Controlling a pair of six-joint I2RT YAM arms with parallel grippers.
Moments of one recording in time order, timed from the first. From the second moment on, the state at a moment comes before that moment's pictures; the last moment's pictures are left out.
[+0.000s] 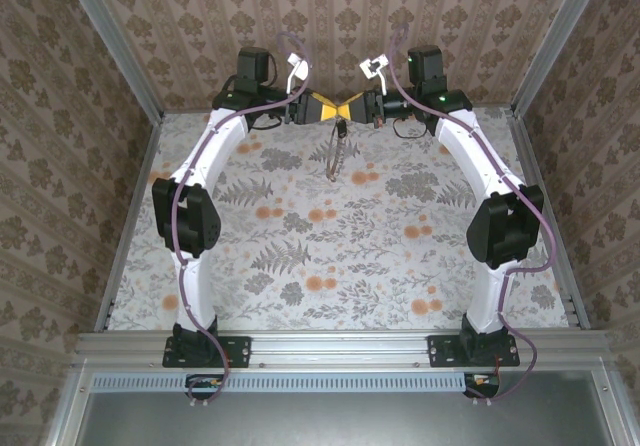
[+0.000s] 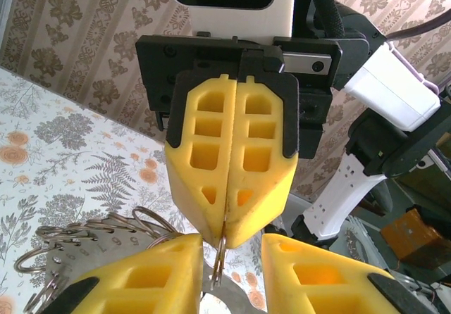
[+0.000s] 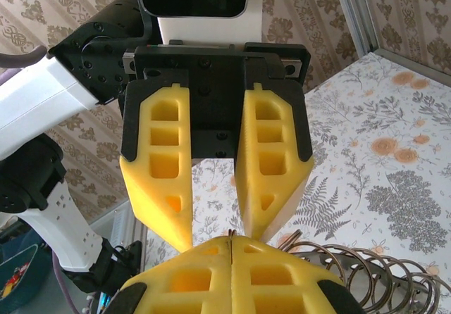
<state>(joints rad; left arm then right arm) -0.36 2.10 2.08 -0.46 1.45 -0.10 0.22 1.95 1.95 -0.50 -1.13 0.06</state>
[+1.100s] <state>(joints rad) -0.37 2.10 2.08 -0.52 1.43 -0.01 0.22 1.96 1.95 -0.50 -1.16 0.06</state>
